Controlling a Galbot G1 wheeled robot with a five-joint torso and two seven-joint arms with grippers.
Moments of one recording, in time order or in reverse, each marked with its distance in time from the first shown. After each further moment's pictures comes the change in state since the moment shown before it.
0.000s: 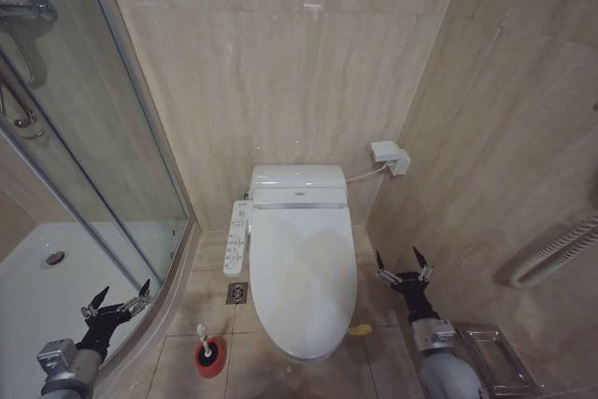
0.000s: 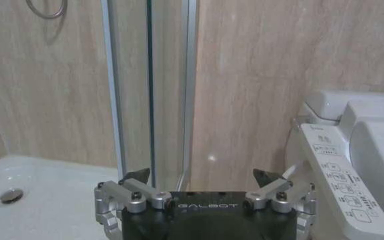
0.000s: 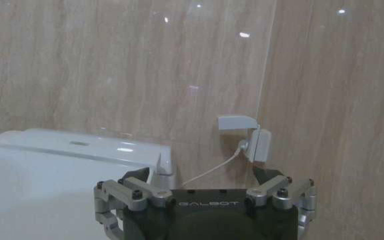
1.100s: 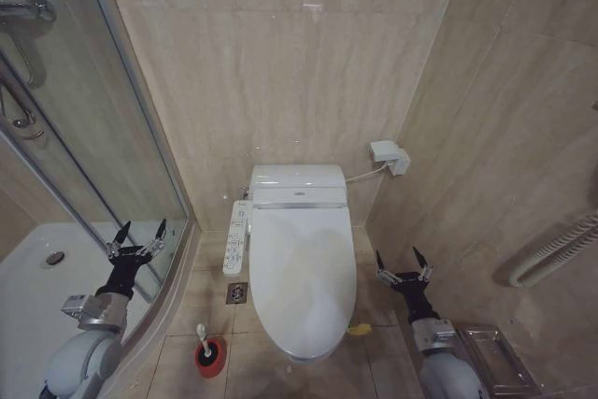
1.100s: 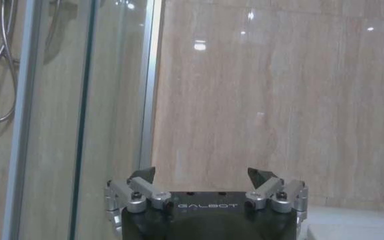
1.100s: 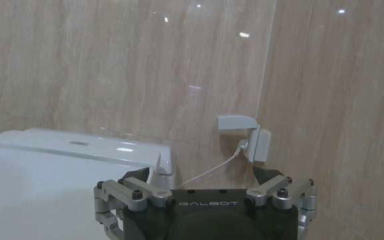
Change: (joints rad) left arm -0.242 0.101 0.175 0.033 -0.051 -0.284 -0.026; right arm 0.000 0.000 0.000 0.000 0.000 0.000 0.000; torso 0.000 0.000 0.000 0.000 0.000
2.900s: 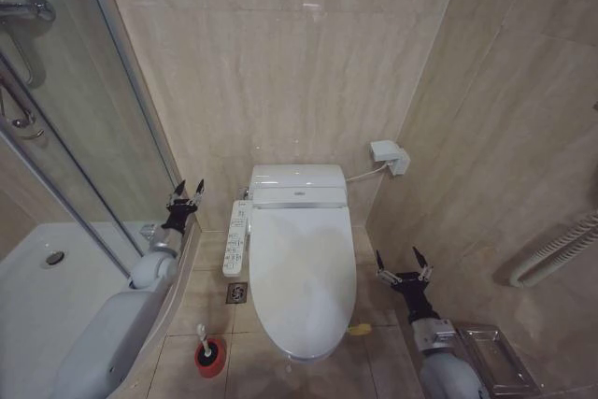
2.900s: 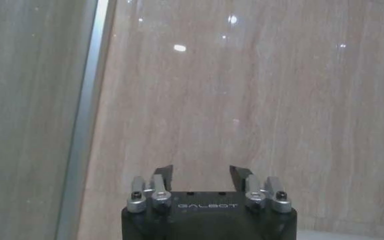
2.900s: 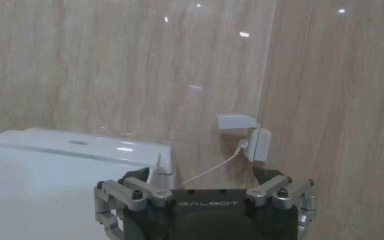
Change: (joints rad) left arm -0.633 -0.054 0.422 0.540 -0.061 -0.084 0.039; right arm 0.000 0.000 0.000 0.000 0.000 0.000 0.000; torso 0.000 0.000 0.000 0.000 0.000
